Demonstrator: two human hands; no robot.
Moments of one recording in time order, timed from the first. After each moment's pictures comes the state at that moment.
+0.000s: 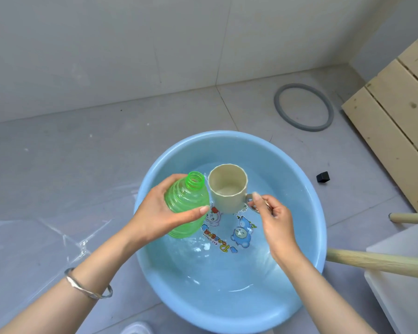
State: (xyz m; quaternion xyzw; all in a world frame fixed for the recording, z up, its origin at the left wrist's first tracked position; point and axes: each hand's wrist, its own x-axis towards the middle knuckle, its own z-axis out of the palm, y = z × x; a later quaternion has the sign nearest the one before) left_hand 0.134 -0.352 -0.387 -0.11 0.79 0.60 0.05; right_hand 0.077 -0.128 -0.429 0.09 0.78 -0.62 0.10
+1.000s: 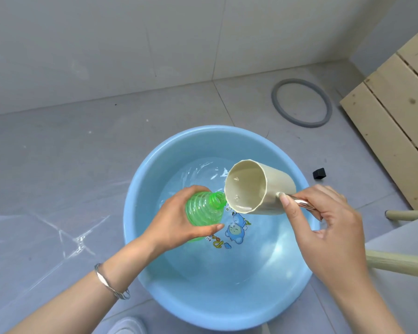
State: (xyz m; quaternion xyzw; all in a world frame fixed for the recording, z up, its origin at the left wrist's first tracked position) left_hand 0.135 -0.312 -0.420 -0.07 0.86 0.51 0.08; right_hand 0.101 -0.088 -0.322 -0.16 0.91 -0.37 -0.11
